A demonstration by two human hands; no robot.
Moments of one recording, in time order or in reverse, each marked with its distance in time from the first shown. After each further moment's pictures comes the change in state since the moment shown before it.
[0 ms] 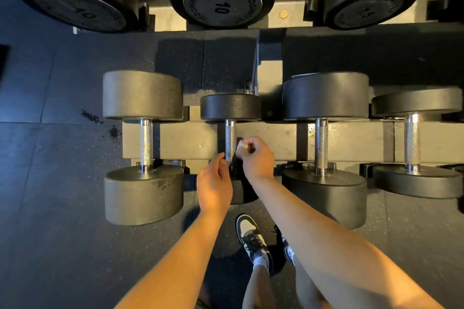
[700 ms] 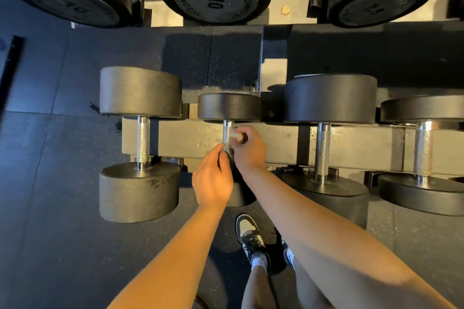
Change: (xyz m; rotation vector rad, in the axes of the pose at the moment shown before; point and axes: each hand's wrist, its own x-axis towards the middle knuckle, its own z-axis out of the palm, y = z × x) left_hand 0.012 0.017 0.016 0.141 0.160 0.056; right_hand 0.023 -0.024 0.003 0.081 -0.053 0.035
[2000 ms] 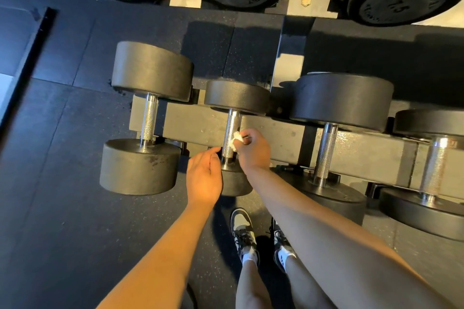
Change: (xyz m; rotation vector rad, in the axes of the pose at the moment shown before) left_hand -0.028 -0.018 -0.008 -0.095 -0.031 -0.102; right_hand -0.005 0.024 -0.016 -0.098 -0.147 0.037
